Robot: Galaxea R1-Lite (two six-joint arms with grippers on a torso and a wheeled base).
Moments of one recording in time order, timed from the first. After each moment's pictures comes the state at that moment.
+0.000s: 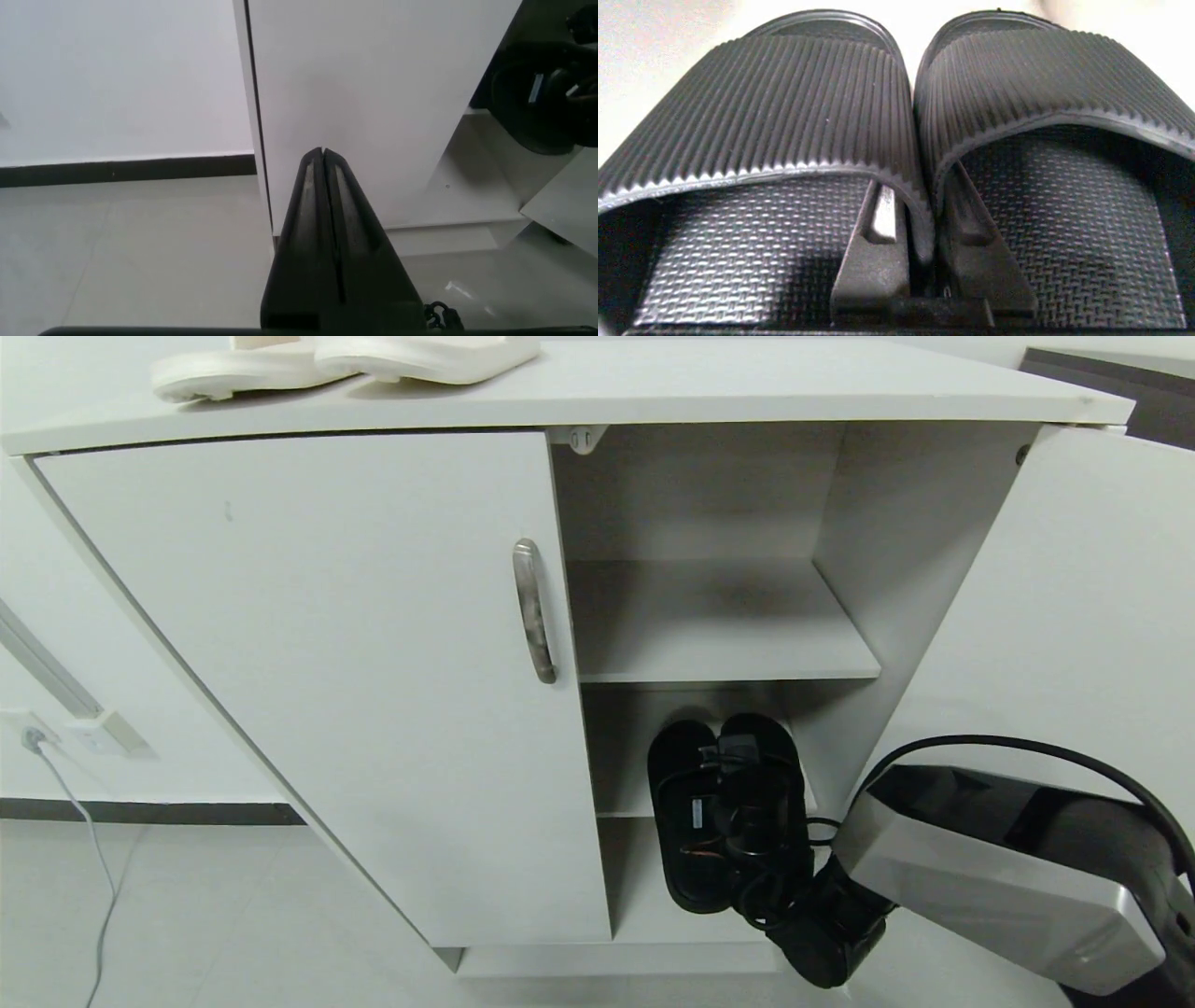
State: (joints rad) left arm 0.00 0.00 0.00 0.00 -0.02 0.01; right arm 0.69 2.46 -1.11 -1.26 -0.69 0.02
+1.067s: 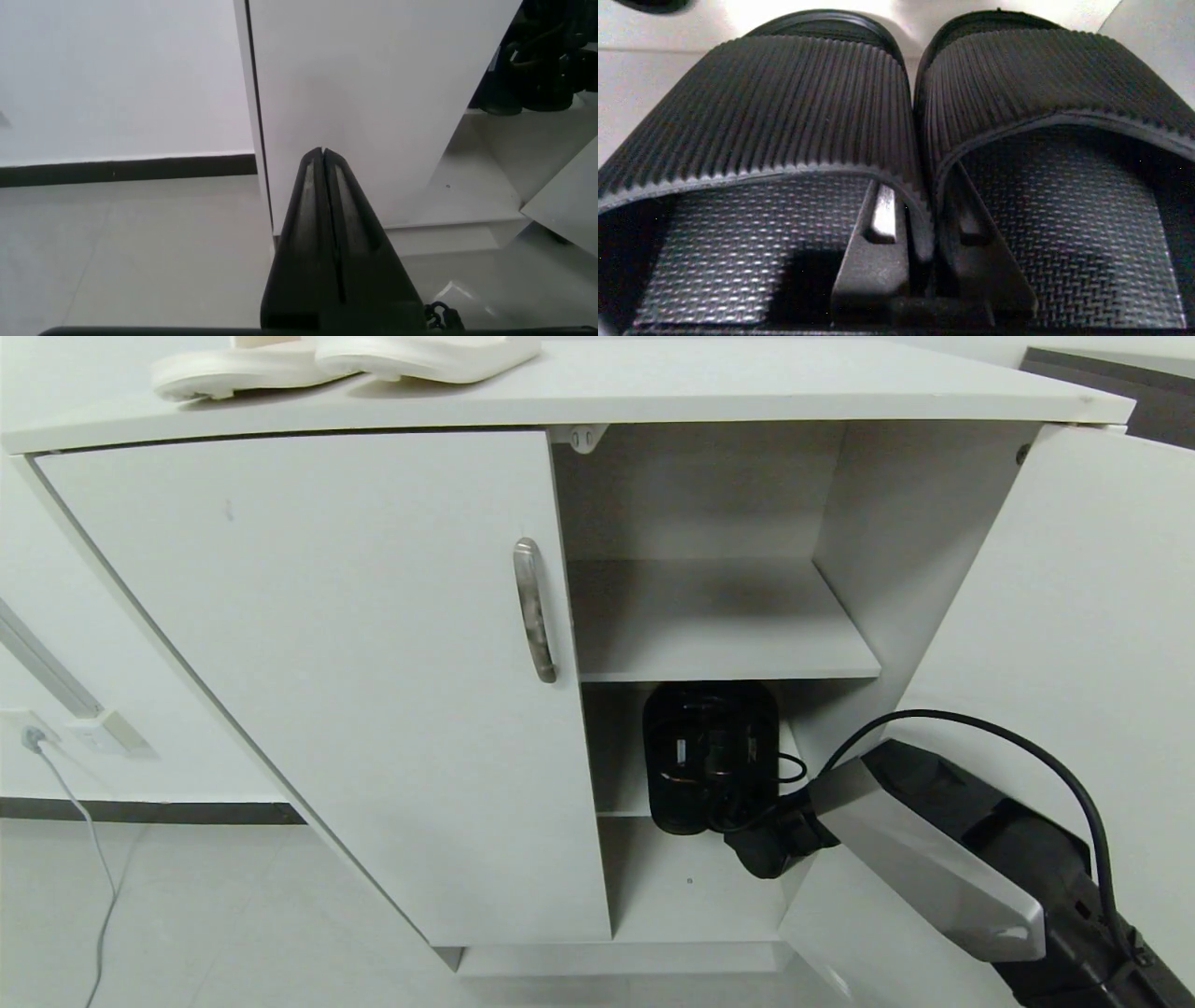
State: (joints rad) left arm 0.00 0.00 0.00 0.00 -0.02 0.01; right arm 0.61 2.63 -1.69 -0.88 -0.67 0.03
